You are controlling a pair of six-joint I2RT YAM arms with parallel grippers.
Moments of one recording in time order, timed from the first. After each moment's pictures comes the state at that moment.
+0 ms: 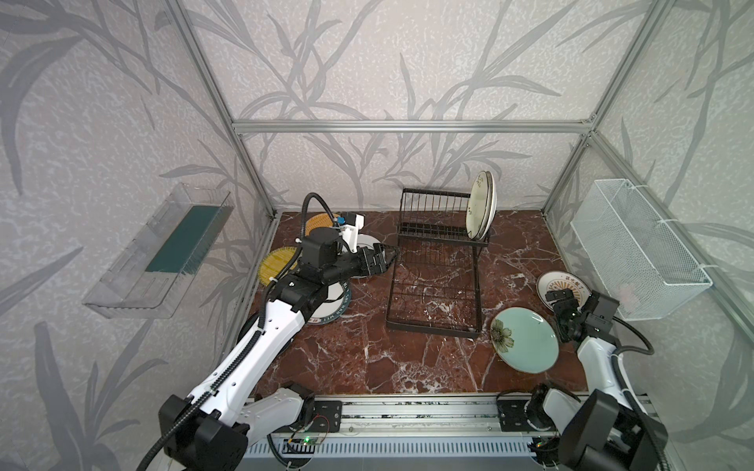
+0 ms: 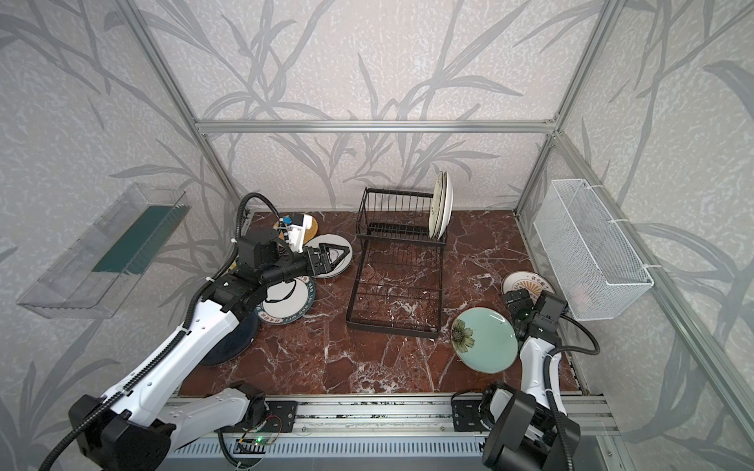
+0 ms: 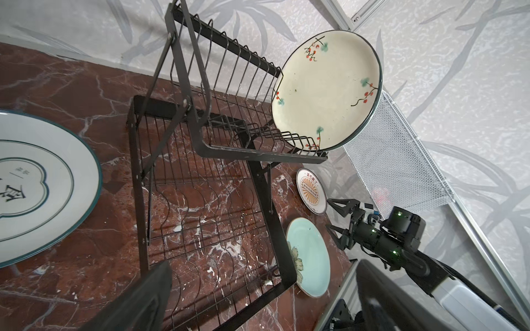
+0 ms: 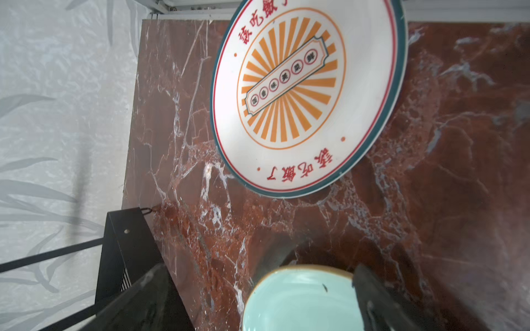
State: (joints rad) left arm -0.39 1.12 1.06 -0.30 0.47 -0.60; right arm -0.58 1.02 0.44 -0.21 -0.26 0.86
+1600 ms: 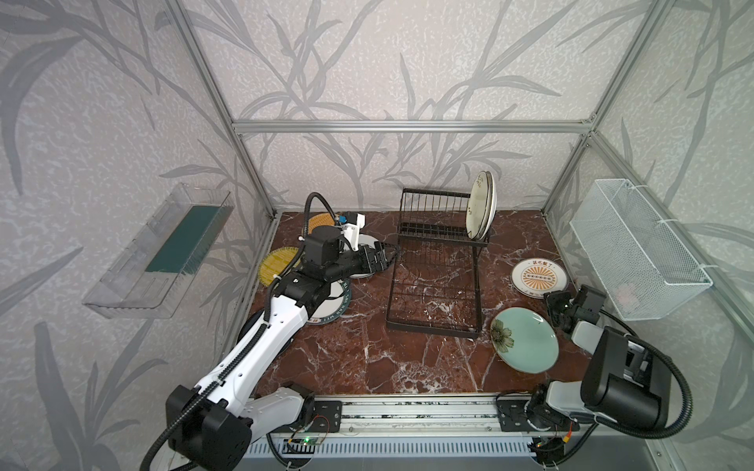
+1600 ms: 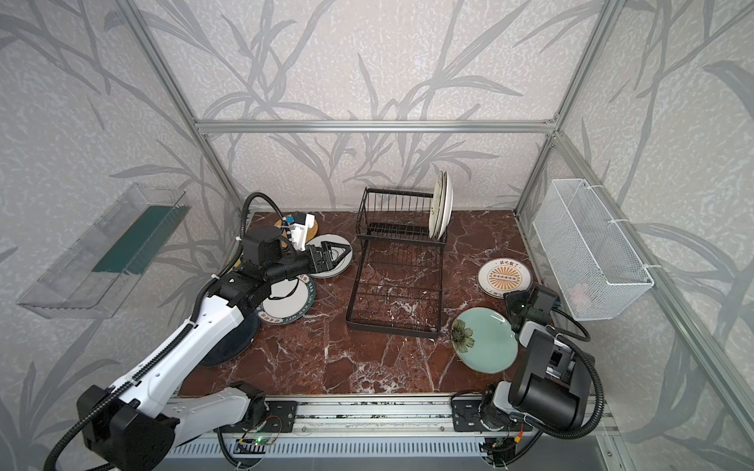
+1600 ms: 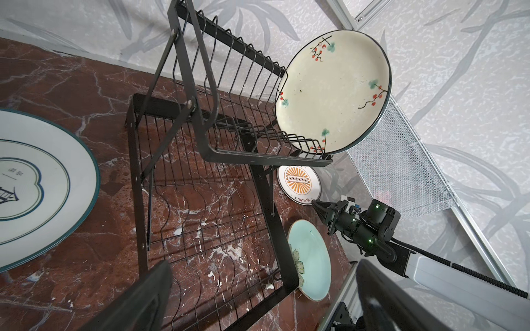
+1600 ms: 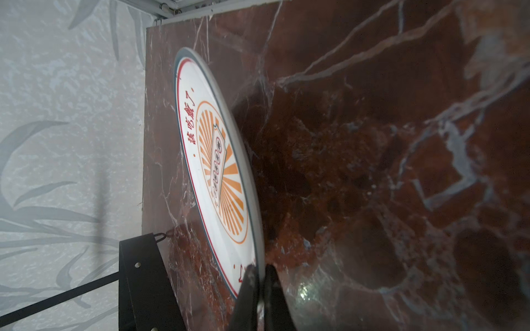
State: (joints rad) left arm -0.38 1.15 1.05 -0.26 0.46 -0.59; right arm -0.51 1.36 0.44 0.21 -0.32 1.00
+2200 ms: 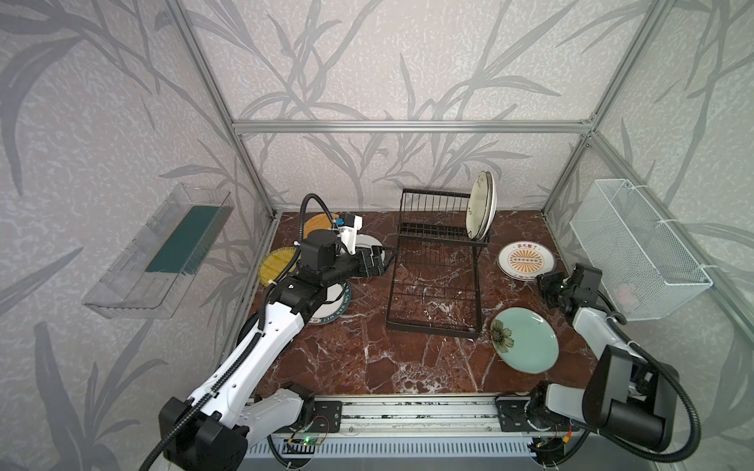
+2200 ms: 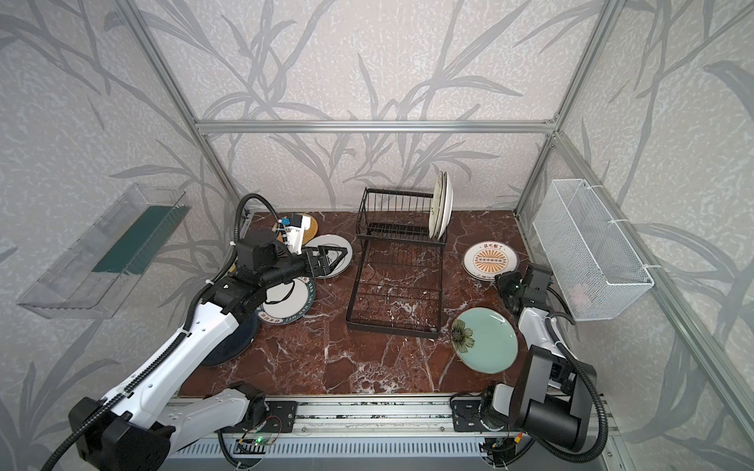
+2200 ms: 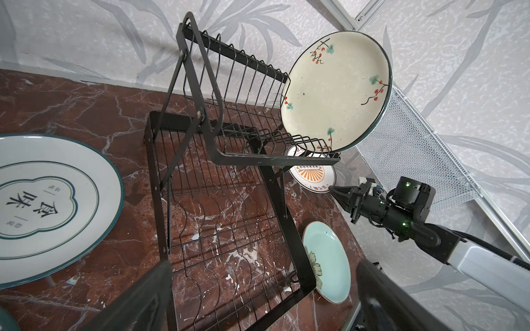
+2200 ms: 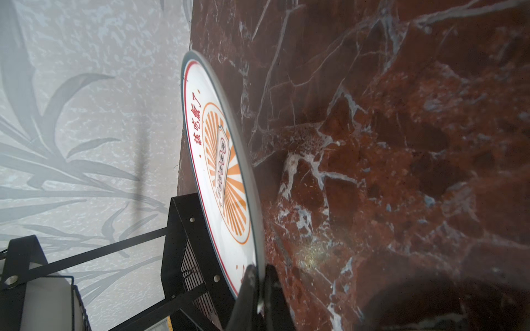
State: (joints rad) left arm -0.38 1.10 1.02 -0.27 0.41 -0.50; right arm -0.38 1.26 0.66 -0.10 -0.35 1.05
